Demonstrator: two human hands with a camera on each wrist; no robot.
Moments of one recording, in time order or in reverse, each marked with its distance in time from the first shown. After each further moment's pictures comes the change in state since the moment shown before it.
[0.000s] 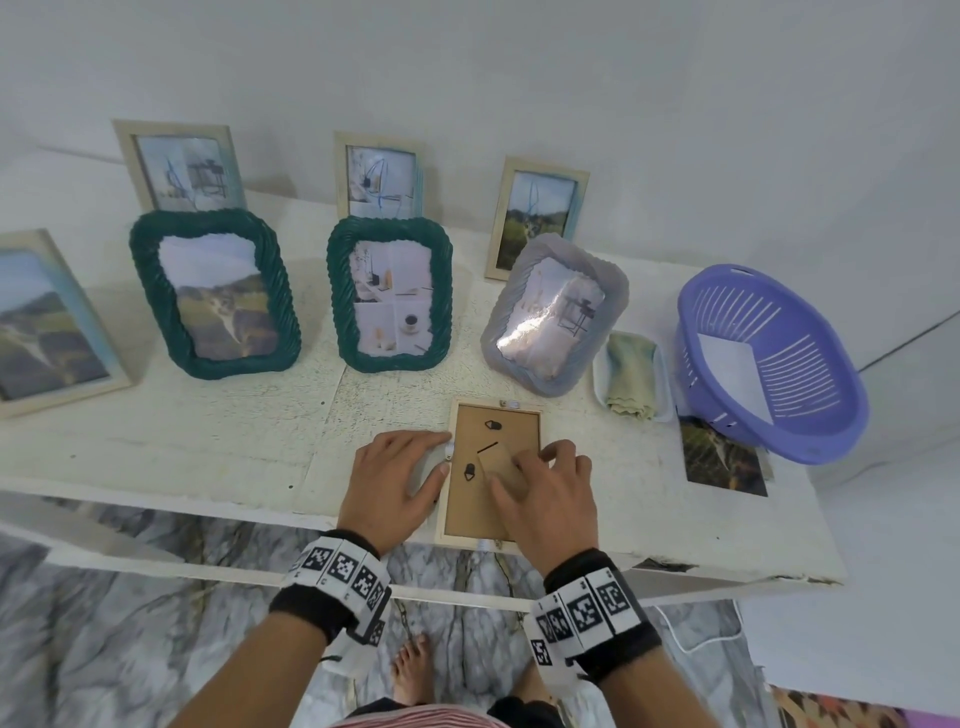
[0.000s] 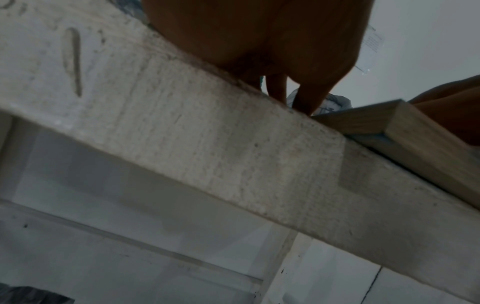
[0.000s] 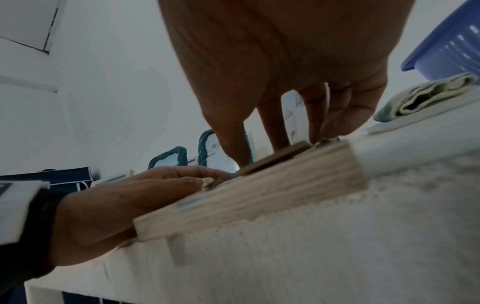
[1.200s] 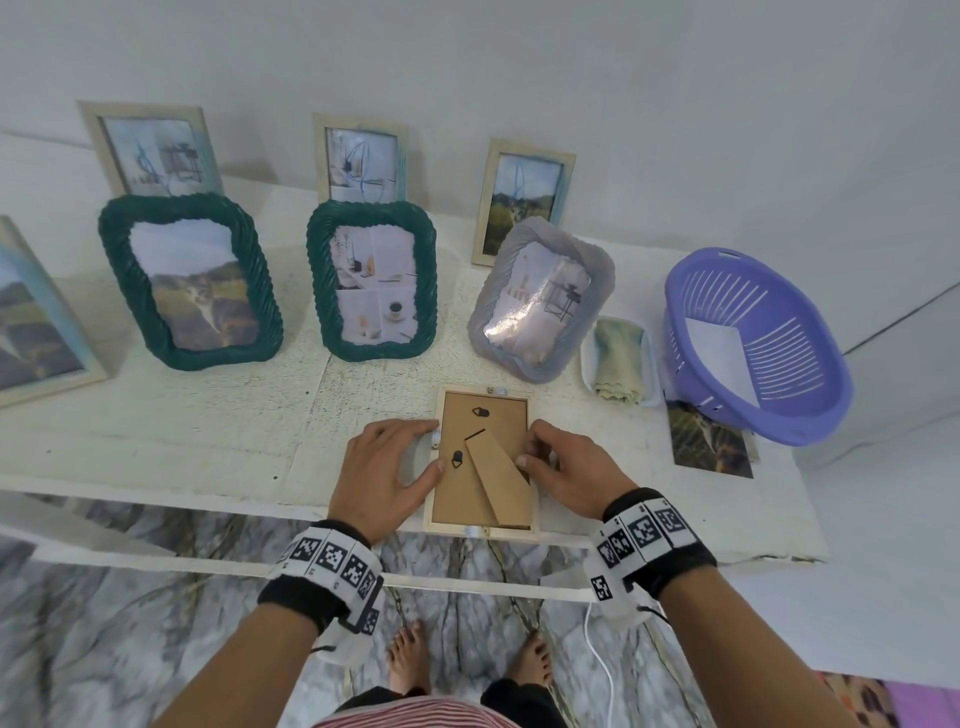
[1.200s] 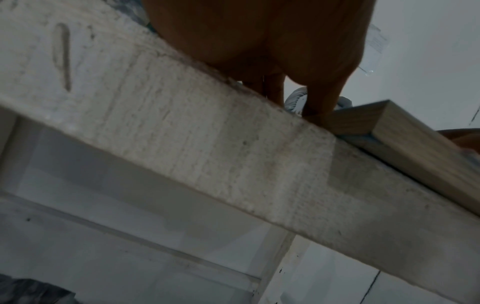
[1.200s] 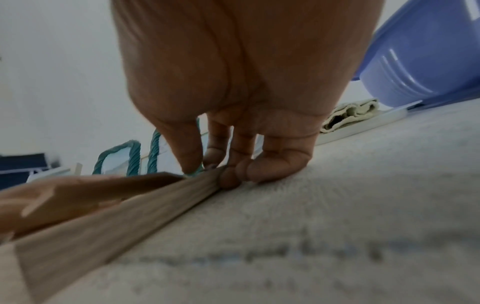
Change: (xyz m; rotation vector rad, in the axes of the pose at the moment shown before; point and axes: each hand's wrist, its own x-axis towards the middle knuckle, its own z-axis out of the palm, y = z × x) left_hand 0.000 0.006 0.000 -0.051 -0.017 -0.025; right_hand 0.045 0.069 -0.017 0.239 -0.468 -0.205
